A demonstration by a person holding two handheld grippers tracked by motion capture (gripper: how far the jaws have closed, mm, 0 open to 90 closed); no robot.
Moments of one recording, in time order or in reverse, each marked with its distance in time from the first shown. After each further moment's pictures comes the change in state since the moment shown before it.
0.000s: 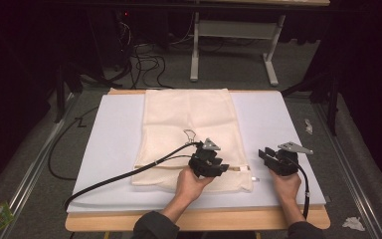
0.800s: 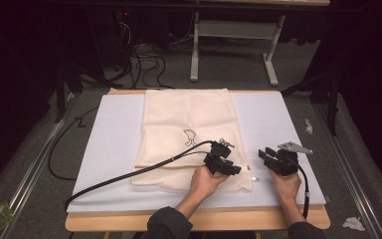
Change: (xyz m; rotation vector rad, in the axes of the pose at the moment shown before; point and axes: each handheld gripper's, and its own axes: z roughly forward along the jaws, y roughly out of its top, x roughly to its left) left arm -0.003 0.014 0.046 0.132 -0.052 -0.093; right arm 0.000 0.000 0.001 0.004 -0.011 0.001
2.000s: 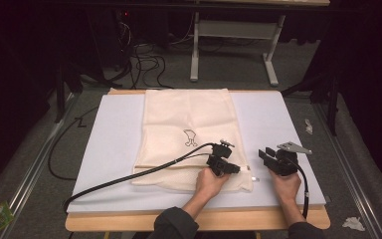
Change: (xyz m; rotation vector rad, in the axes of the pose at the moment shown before) left arm 0.008 -0.002 0.022 0.014 -0.006 -0.127; right arm 0.002 0.000 0.000 0.005 -0.018 -0.007
